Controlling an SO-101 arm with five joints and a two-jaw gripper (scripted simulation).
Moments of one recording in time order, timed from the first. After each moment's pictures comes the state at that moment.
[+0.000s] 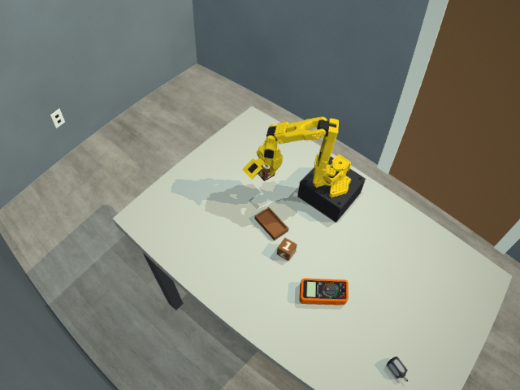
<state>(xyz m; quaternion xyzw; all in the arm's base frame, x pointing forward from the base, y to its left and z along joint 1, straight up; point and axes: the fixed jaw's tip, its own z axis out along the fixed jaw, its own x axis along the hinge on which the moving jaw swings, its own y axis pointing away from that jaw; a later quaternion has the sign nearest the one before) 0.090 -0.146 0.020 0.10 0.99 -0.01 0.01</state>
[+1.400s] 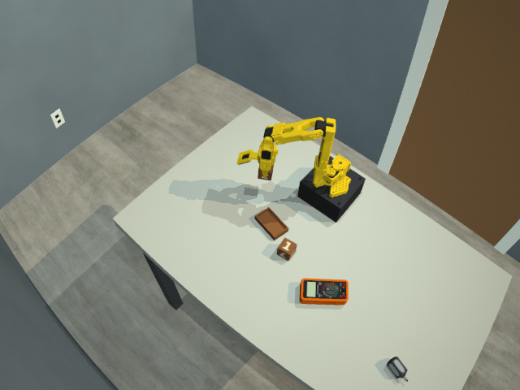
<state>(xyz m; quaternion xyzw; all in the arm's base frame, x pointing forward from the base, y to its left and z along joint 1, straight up) 0.104 -0.154 0.020 0.48 0.87 -0.01 0.01</state>
